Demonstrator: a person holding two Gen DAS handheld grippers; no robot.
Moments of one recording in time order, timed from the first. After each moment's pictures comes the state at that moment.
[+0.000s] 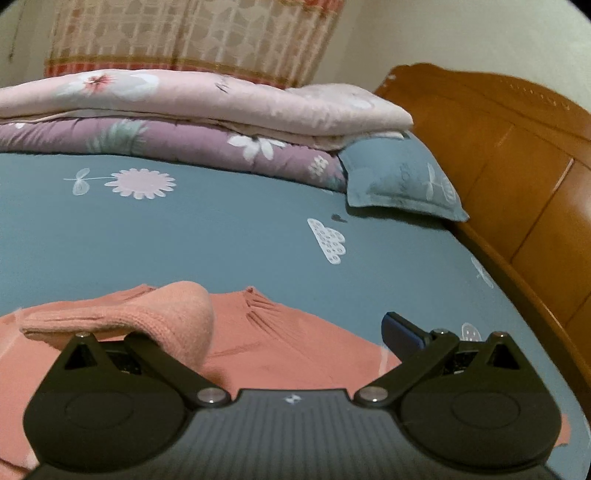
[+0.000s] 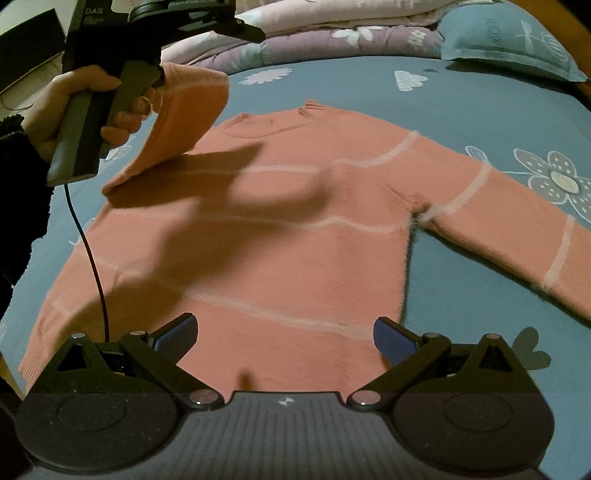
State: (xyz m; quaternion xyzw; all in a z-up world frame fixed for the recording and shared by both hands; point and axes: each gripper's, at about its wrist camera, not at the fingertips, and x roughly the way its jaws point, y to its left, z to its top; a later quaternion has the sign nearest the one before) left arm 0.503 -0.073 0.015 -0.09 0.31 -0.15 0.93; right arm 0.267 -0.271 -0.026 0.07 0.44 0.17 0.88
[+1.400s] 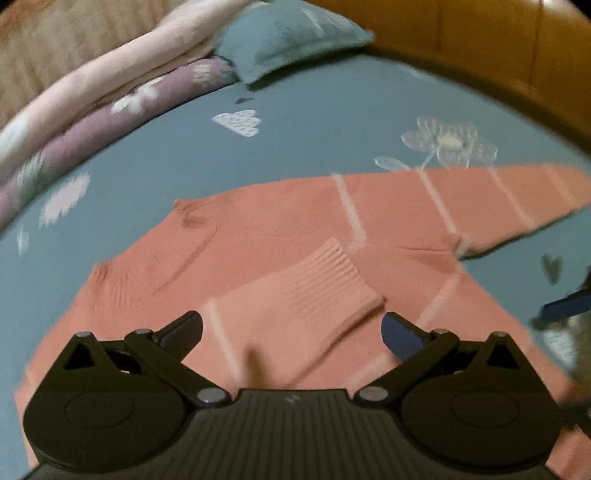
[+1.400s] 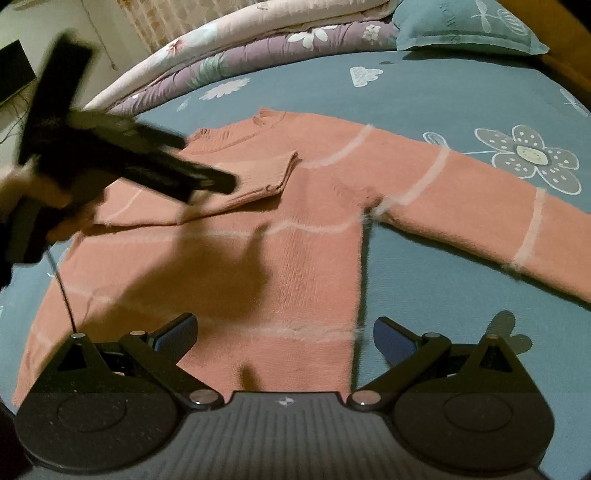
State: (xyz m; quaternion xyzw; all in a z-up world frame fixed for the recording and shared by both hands) left arm 0.449 -0.119 -0.029 0.18 0.40 -0.26 0.86; right arm 0.270 -0.292 -0.029 0.11 0.44 0.12 0.89
